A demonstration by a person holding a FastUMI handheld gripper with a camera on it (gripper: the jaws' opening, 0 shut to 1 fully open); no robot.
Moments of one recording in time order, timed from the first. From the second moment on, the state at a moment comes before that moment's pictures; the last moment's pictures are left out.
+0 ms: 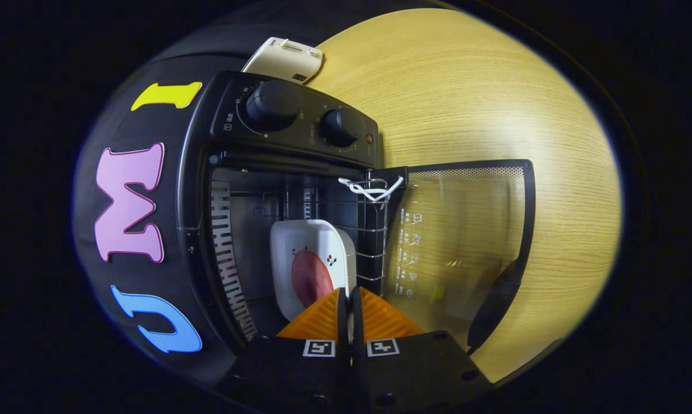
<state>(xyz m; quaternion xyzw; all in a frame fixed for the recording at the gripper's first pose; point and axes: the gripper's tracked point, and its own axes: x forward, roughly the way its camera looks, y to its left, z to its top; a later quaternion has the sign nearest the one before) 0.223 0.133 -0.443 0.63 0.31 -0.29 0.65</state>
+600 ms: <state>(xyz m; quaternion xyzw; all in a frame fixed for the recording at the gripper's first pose) 0.203 0.143 -0.414 0.66 0.32 -0.24 0.64</state>
